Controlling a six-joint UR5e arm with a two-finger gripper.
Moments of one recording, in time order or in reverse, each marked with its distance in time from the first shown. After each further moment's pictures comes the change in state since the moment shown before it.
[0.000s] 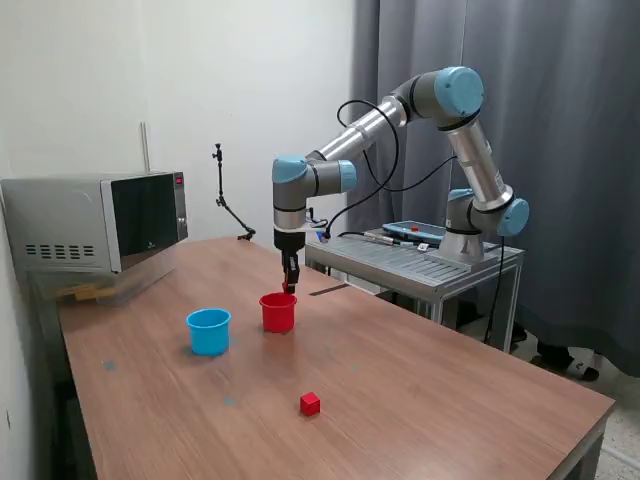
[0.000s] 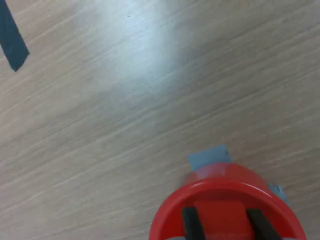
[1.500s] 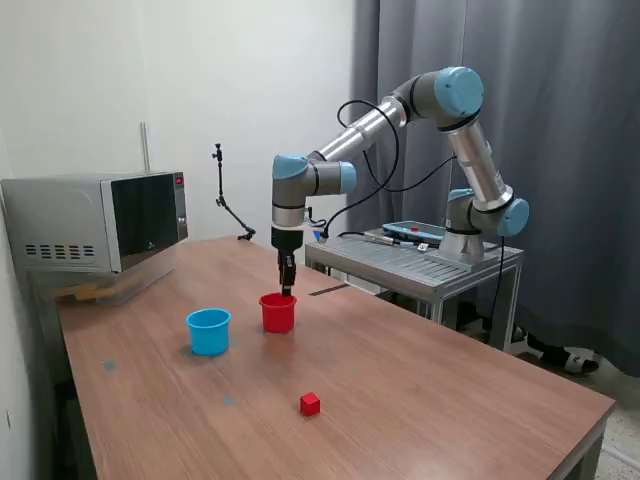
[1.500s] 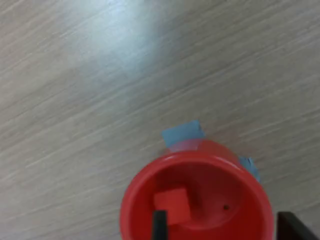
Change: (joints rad) arm 0.001 0.002 -0.001 -0.068 0.043 -0.001
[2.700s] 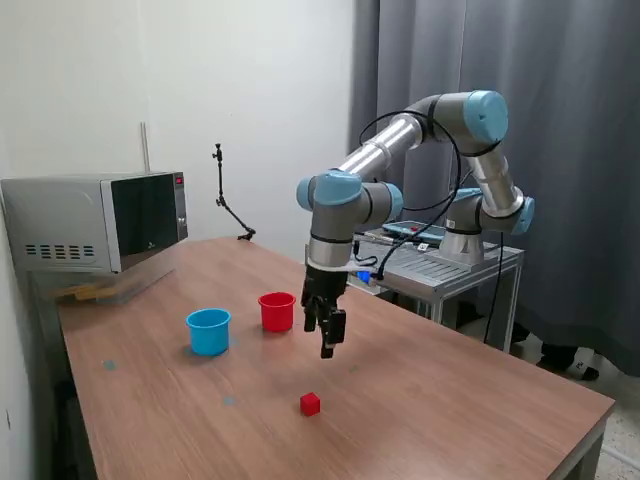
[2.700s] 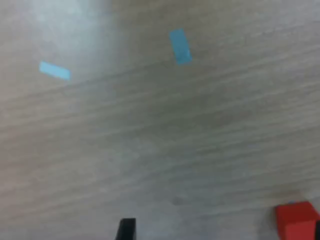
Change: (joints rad) arm 0.307 0.227 -0.336 0.049 0.053 0.115
